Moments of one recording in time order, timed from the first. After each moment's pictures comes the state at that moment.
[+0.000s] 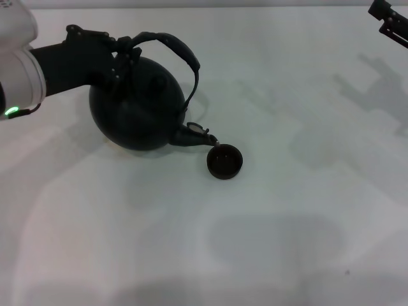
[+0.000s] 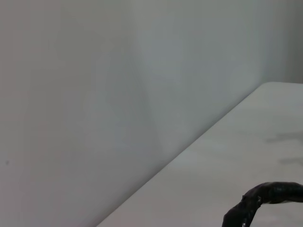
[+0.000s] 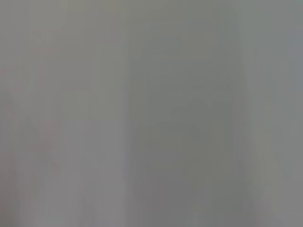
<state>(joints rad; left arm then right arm) -0.13 -2.08 1.50 1.42 1.88 0.85 -1.74 0.33 2.00 -0.84 -0.50 1.91 1.45 -2.19</state>
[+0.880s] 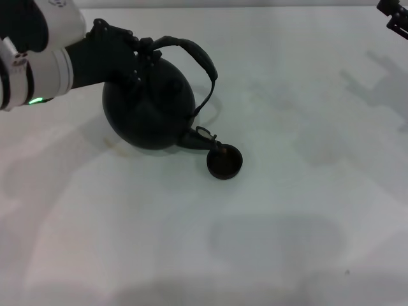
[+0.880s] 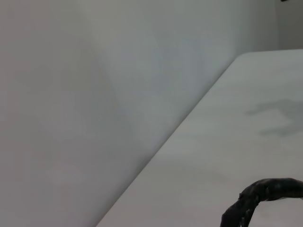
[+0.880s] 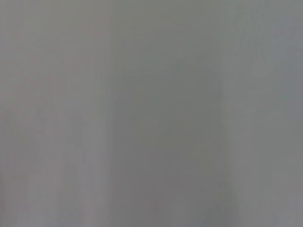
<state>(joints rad) -0.19 -2.08 1.58 1.48 2.09 0.85 -1.84 0.33 2.00 -0.82 -0.50 1.91 1.42 -2.19</state>
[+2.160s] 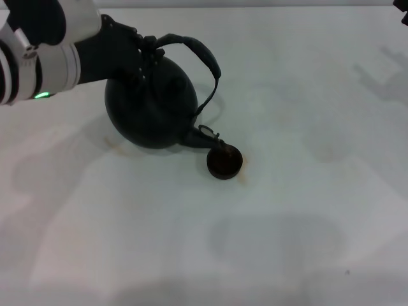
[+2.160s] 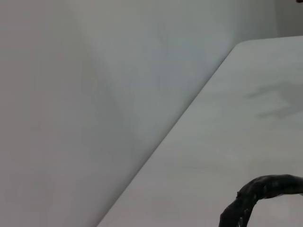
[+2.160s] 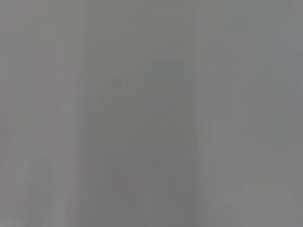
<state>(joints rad) -0.21 -2.08 1.61 1.54 2.21 0.86 -1.96 0.32 1.99 -0.79 -0.50 1.91 1.37 -2.22</state>
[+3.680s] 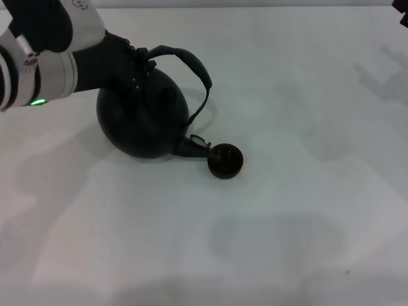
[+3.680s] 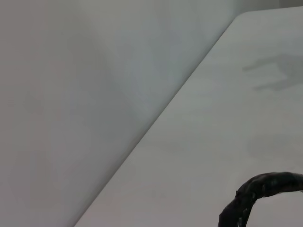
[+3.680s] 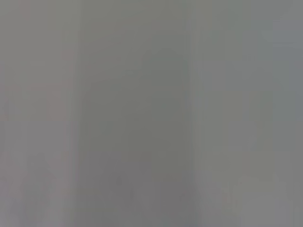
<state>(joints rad) -0.20 -2.08 1.64 1.59 2.34 0.90 -2.06 0.33 2.00 -0.79 -0.50 1.91 1.35 -2.22</state>
